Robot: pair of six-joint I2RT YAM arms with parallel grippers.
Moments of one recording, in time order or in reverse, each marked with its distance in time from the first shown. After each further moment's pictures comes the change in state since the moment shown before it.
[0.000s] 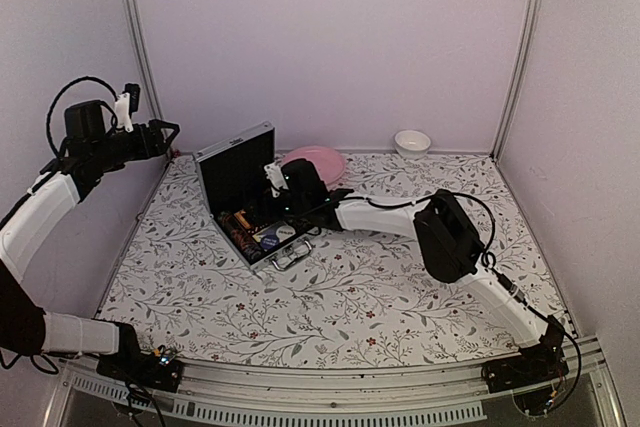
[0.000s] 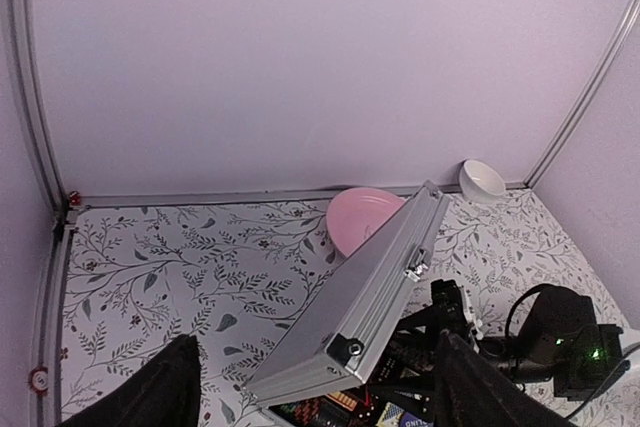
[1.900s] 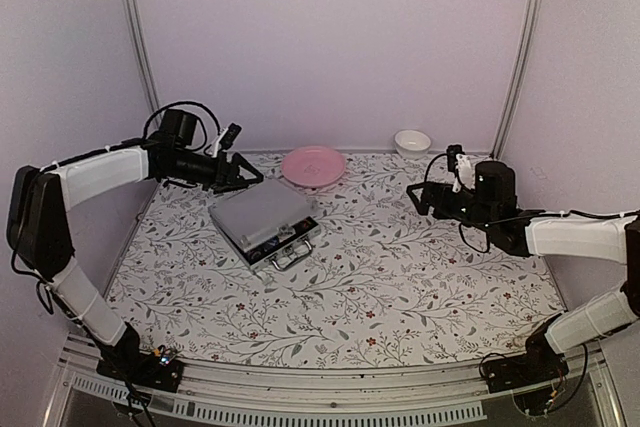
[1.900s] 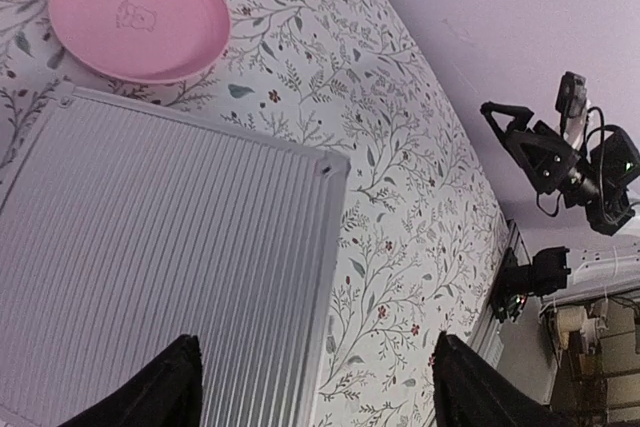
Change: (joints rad) left arm -0.292 0.462 0.201 -0.225 0.352 -0.075; right arm -0.422 -1.371 -1.640 0.338 0.052 0.174
